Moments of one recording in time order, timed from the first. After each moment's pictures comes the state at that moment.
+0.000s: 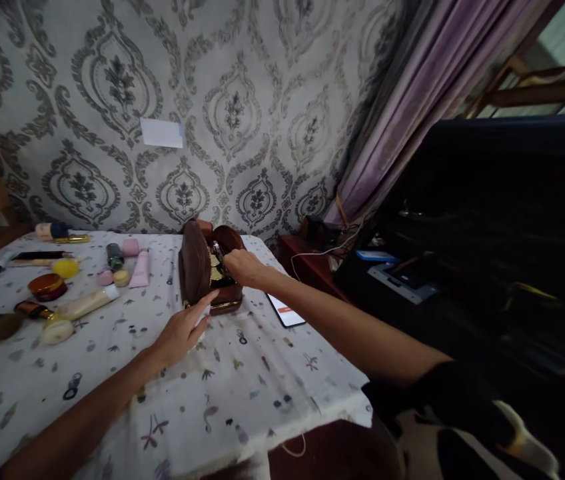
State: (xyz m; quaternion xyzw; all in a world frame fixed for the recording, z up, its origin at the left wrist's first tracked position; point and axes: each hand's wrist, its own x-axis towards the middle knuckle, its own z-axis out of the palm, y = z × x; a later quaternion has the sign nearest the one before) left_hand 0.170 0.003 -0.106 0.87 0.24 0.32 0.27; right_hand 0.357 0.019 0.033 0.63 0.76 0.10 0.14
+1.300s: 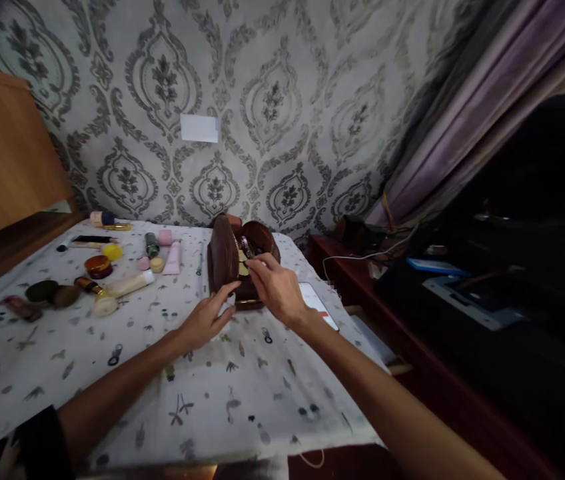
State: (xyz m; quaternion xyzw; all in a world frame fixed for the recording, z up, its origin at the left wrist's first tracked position) left_hand 0.162 0.002 -0.094 0.86 0.25 0.34 0.29; right_hand 0.354 -0.030 -0.011 0.57 0.77 0.14 -0.25
